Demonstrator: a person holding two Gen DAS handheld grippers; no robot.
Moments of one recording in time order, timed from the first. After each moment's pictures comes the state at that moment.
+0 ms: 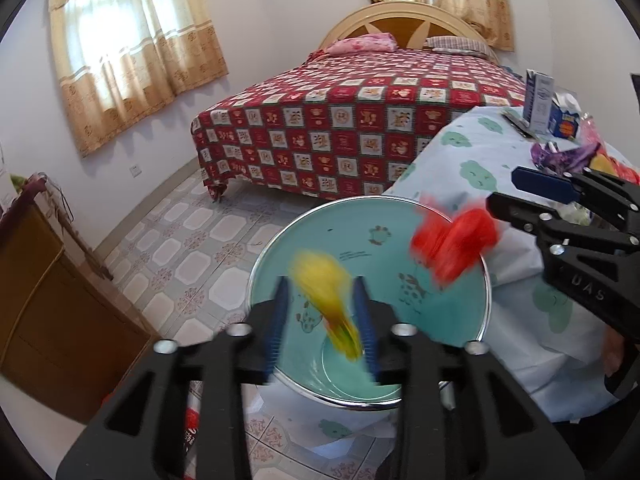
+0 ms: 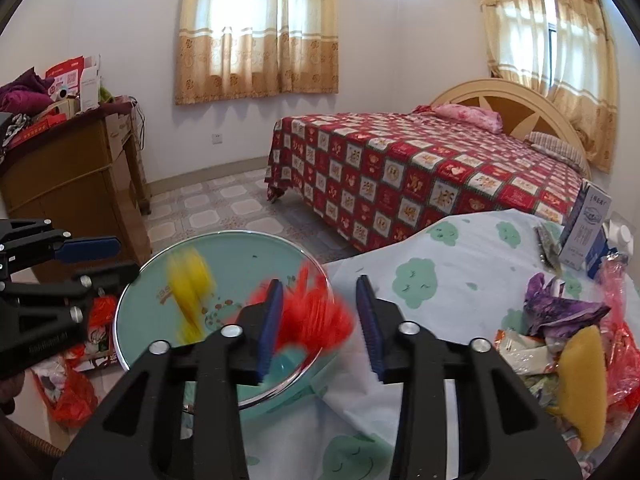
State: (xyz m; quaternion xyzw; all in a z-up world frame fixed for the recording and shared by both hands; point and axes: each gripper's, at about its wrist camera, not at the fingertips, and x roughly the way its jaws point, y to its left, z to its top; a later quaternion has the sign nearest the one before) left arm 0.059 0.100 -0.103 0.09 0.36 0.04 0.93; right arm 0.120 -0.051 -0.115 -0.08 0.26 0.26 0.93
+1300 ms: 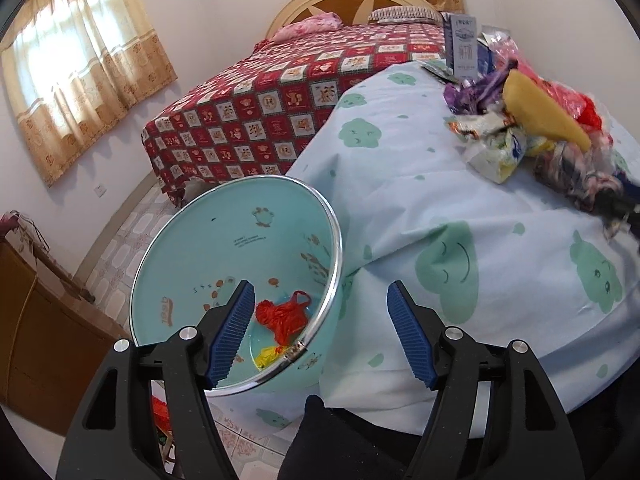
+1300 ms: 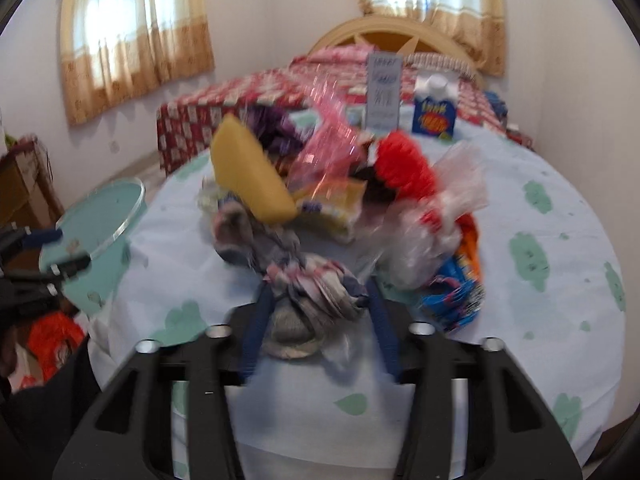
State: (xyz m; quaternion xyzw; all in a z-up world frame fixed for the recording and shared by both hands) left arm 0.058 -0.010 -0.137 0.14 0.39 -0.02 0.91; right arm 0.050 -0.251 -0.148 0.00 0.35 0.08 0.93
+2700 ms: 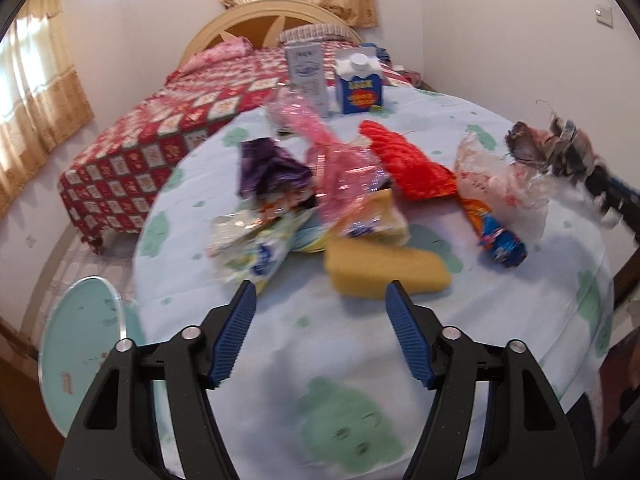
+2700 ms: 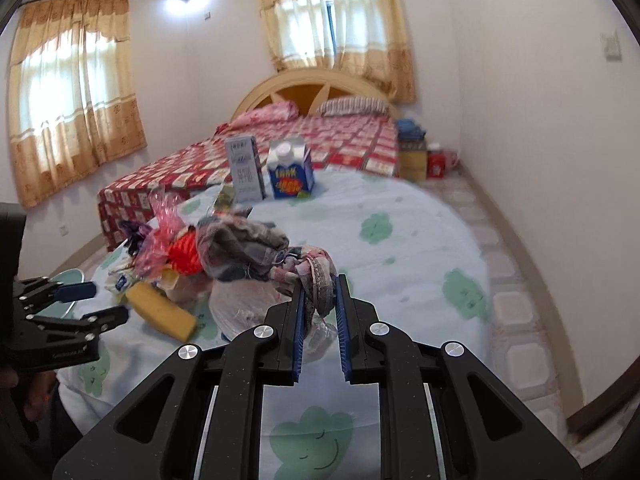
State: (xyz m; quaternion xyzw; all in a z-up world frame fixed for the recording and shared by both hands) left arm 0.077 -0.186 -0.121 0.14 0.38 -0.17 0.90; right arm 0.002 -0.395 -0.108 0.08 0.25 -0.03 0.97
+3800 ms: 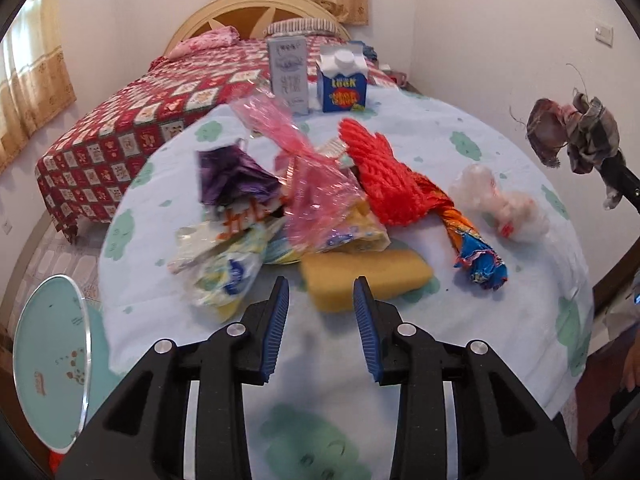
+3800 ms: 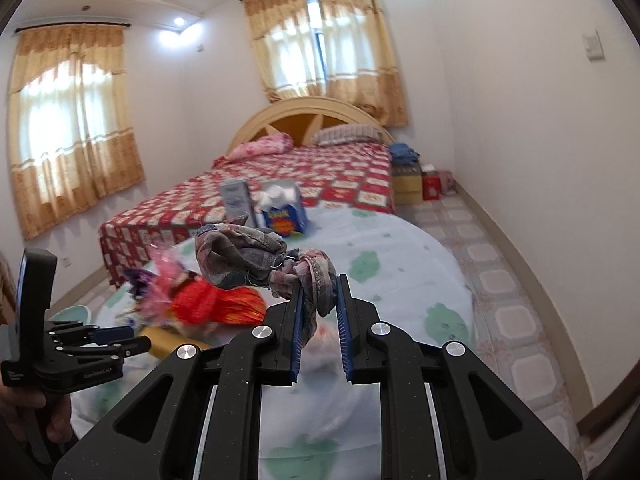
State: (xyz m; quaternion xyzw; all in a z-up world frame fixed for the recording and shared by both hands) left arm 0.092 -0.197 -0.127 0.11 0.40 -0.20 0.89; right arm -0.006 -0.414 -0.086 0.10 0.19 -0.06 0.97
